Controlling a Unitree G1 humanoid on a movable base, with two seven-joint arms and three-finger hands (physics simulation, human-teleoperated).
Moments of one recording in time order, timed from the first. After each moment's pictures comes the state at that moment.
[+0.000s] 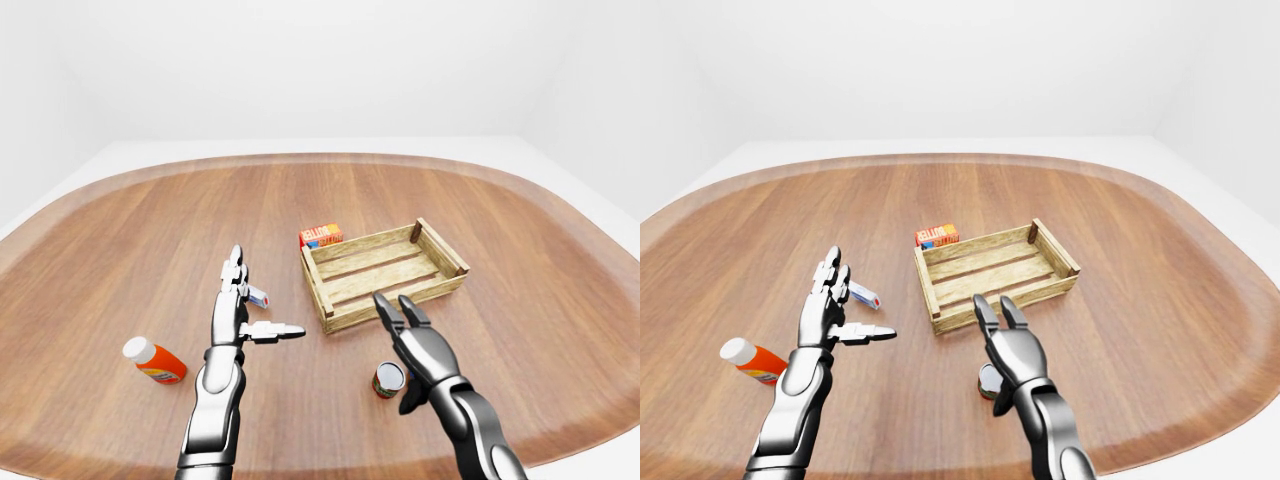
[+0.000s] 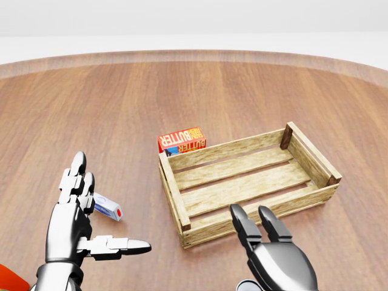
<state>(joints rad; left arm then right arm) 0.00 0.02 0.03 -0.01 0.01 -0.03 -0.01 0.25 -0.10 0.09 -0.22 -1.14 -0.09 0.25</state>
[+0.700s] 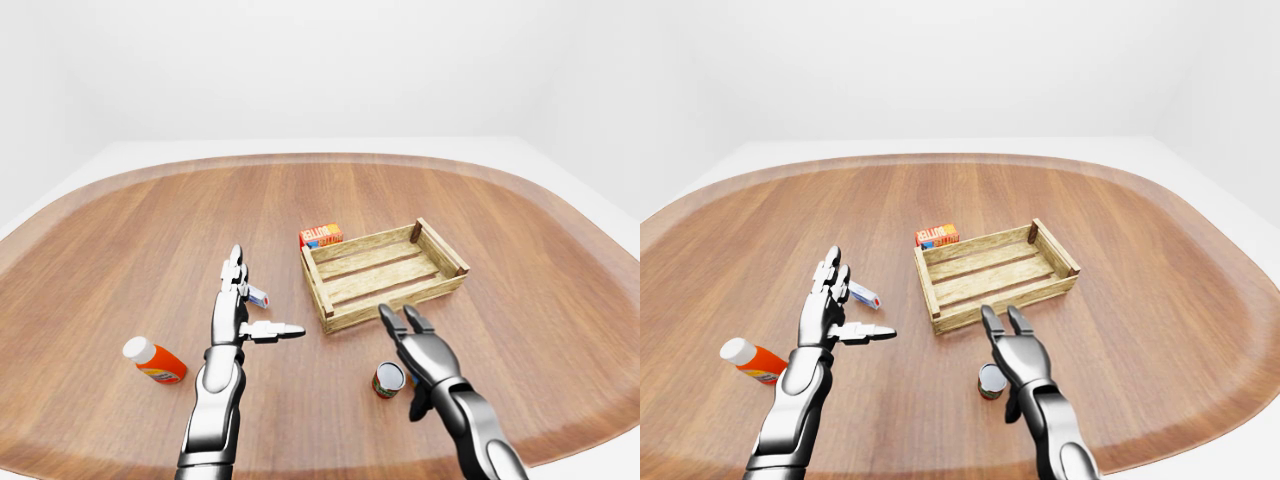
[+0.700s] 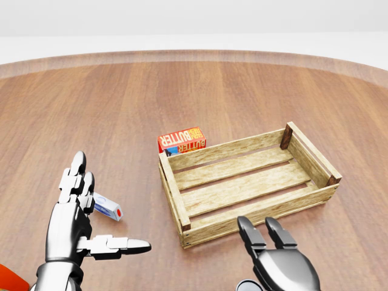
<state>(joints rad) 0.00 0.02 0.04 0.00 0.01 -0.03 -0.01 0.22 -0.13 0.07 -0.09 -1.21 -0.09 0.25</state>
